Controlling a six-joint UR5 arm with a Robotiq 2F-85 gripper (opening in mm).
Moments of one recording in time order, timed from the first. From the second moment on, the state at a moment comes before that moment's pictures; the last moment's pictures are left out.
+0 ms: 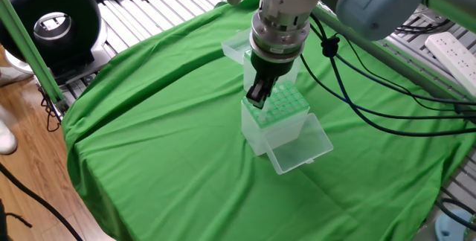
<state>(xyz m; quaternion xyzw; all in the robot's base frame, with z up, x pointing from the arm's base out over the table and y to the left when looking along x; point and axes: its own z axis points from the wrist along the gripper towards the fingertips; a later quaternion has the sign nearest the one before) 0.429 0.069 0.149 -0.18 0.98 -0.01 0.06</state>
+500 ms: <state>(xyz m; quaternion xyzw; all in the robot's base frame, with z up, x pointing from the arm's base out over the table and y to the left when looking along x) 0.429 0.073 0.147 -0.17 0.98 -0.01 0.06</state>
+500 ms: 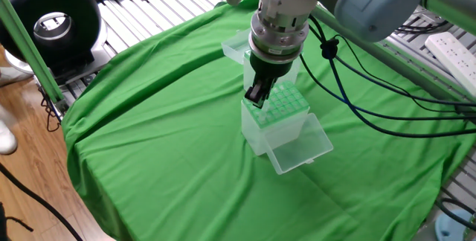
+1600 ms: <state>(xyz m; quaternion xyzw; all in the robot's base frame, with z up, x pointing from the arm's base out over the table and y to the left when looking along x) 0.431 0.074 0.153 -0.15 0.99 0.00 0.05</state>
